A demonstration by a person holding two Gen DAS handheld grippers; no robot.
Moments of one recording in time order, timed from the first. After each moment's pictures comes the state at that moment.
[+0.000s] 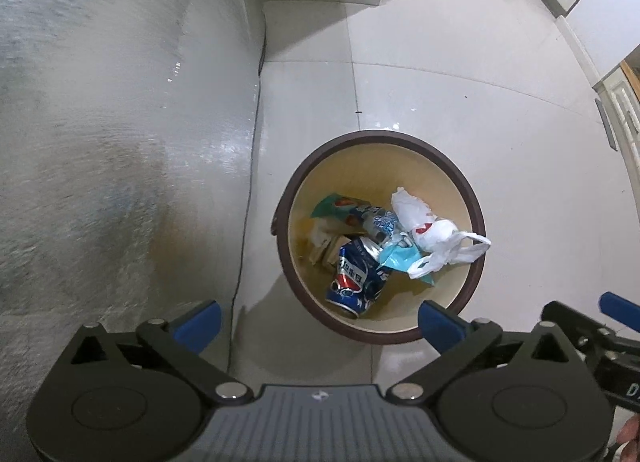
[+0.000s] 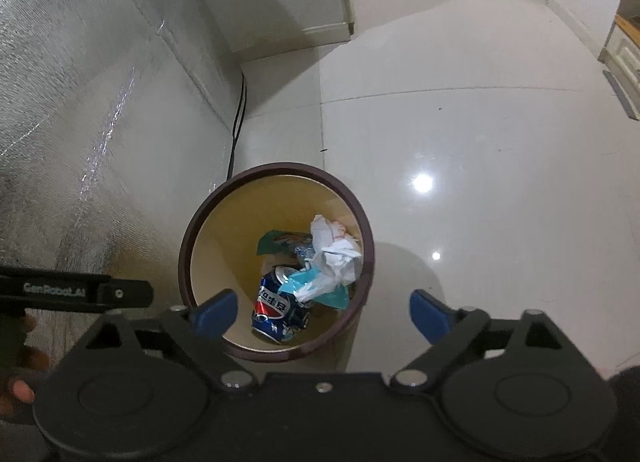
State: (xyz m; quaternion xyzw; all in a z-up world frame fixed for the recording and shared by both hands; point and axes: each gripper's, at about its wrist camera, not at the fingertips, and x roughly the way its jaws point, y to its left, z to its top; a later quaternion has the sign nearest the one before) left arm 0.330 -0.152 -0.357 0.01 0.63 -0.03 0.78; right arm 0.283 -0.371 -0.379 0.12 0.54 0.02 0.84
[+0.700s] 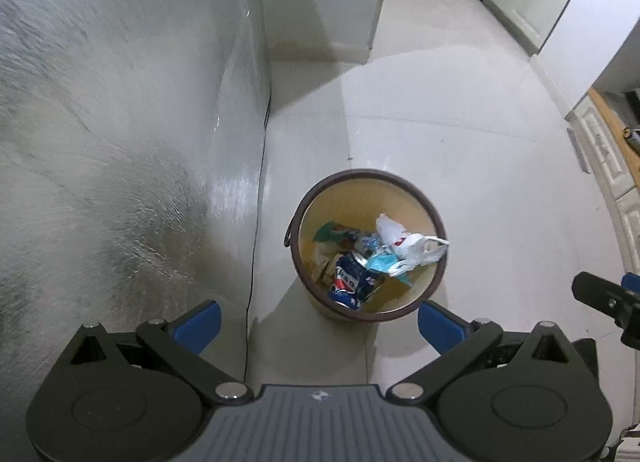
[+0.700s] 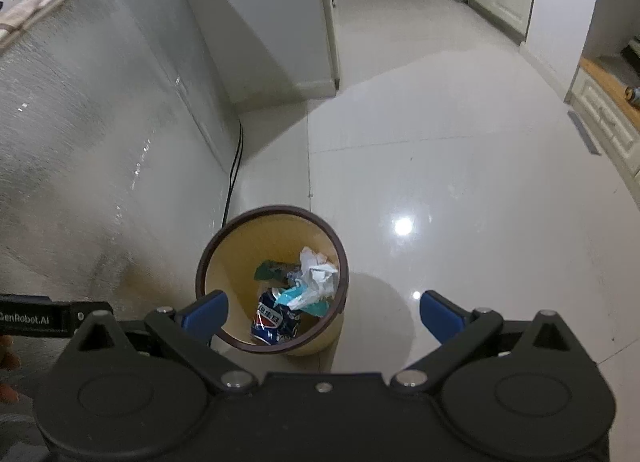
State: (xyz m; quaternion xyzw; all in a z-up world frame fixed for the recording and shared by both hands) left arm 0.242 -0.137 -0.256 0.01 0.55 -0.05 0.83; right arm 0.206 -0.382 -0.277 0.10 0.47 -0.01 0.88
